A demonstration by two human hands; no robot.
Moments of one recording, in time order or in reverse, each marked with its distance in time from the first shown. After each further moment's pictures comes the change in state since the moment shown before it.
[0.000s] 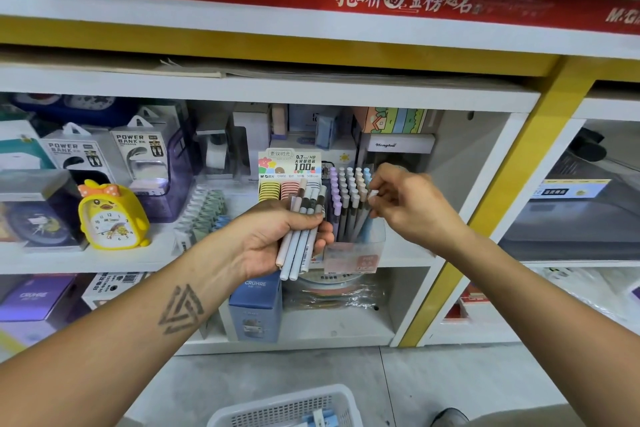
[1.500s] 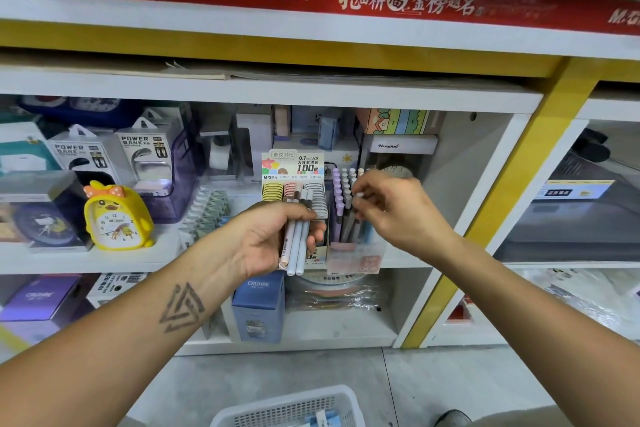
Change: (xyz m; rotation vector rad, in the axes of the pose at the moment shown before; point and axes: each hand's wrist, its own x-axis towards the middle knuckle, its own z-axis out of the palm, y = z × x) left_hand 0.003 0.003 -0.005 -0.035 0.086 -0.030; right_hand -0.001 -0.014 0.015 -0.019 0.031 -0.132
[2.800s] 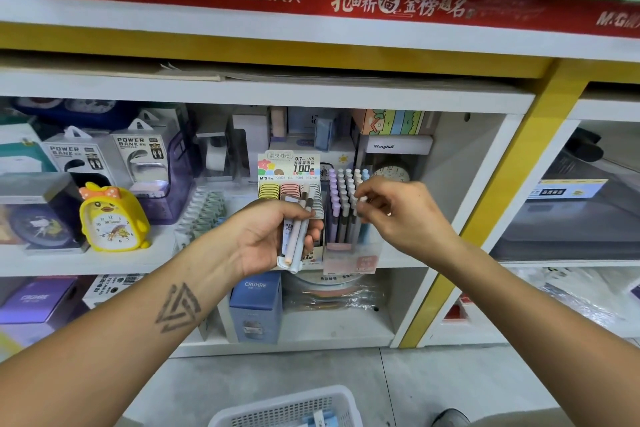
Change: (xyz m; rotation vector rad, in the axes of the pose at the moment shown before) left_hand 0.000 0.001 0.001 0.018 -0.008 0.009; right_hand -0.009 0.005 -0.007 -0.062 0.058 -0.013
